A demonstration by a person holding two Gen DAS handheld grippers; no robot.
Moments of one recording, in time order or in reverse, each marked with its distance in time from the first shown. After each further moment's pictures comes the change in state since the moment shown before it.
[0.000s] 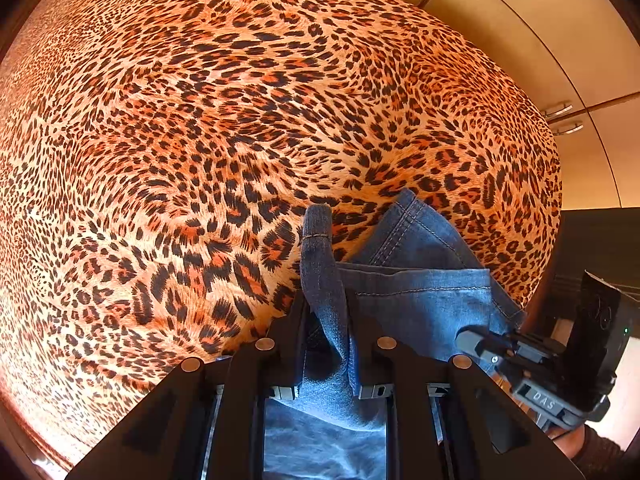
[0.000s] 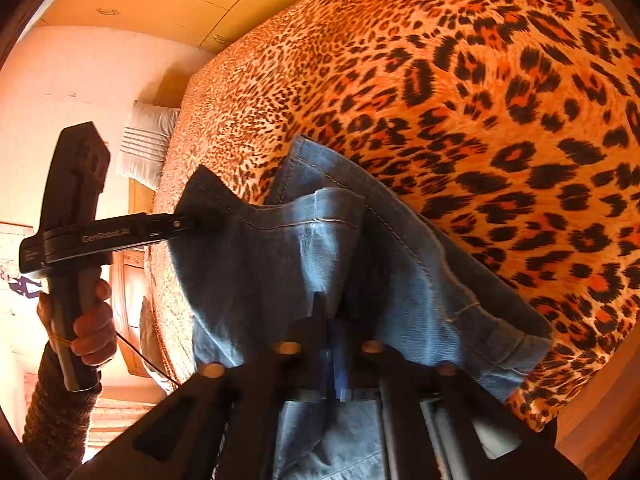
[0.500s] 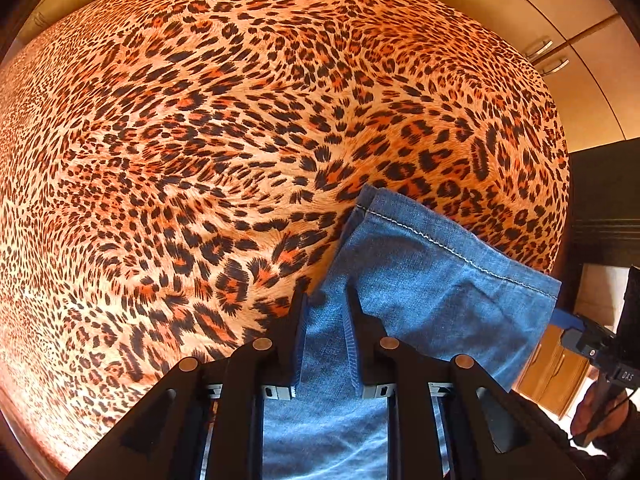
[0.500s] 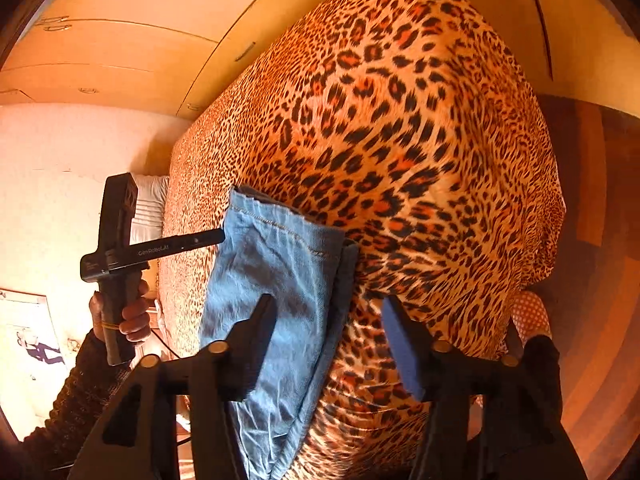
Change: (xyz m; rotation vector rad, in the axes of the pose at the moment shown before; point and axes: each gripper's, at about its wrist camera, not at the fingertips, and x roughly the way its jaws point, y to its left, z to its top) left arm 0.031 -0.042 0.020 0.201 0.048 0.062; right arm -0.104 -0.079 -0.054 0.168 -0.169 0.013
